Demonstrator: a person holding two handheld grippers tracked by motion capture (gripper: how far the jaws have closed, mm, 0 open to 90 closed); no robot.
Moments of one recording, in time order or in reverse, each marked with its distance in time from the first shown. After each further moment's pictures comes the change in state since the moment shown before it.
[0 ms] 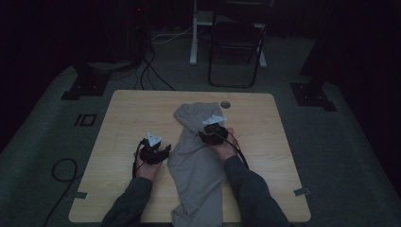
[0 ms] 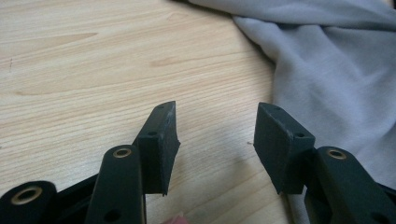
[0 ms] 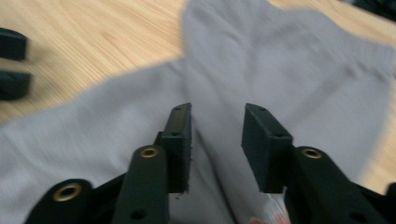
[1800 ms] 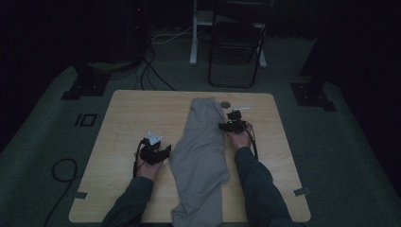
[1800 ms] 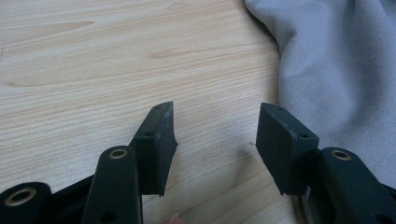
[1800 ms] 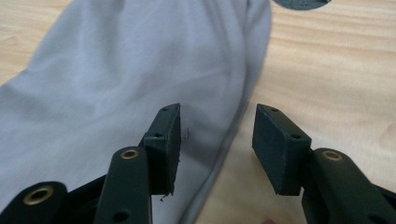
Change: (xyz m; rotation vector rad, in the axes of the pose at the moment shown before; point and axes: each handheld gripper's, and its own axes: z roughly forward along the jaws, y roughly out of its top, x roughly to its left) left arm 0.001 0.001 0.003 0.029 -0.007 -0.019; right arm -0.099 -0.027 0.011 0.105 -0.088 0.423
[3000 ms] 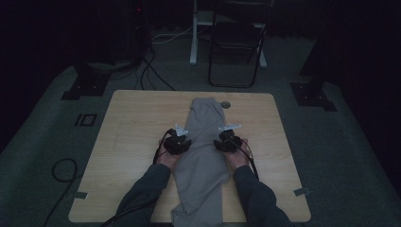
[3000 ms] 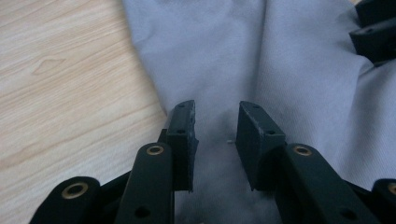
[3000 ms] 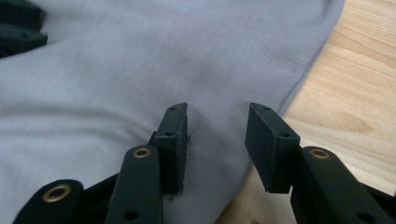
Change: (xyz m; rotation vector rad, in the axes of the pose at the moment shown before) left arm -0.051 0.038 0.047 0.041 -0.125 0.172; right arm 0.050 -0.058 -0.026 0.008 -0.028 -0.229
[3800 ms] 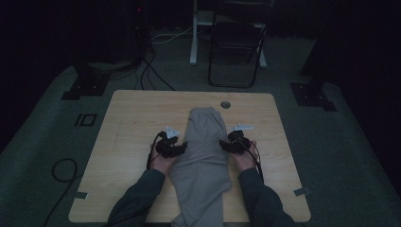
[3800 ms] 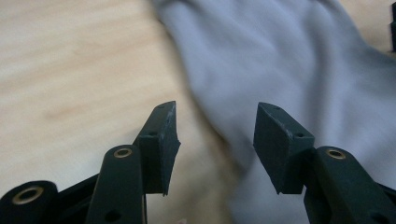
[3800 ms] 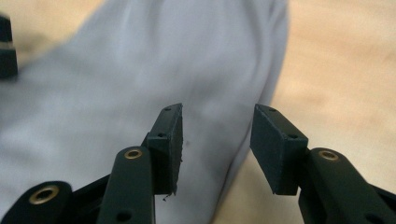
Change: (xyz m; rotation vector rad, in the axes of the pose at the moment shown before) left arm 0.016 0.003 -0.024 -0.031 0.007 -0.099; right arm -0.016 -0.001 -0.032 -0.066 0.022 0.103
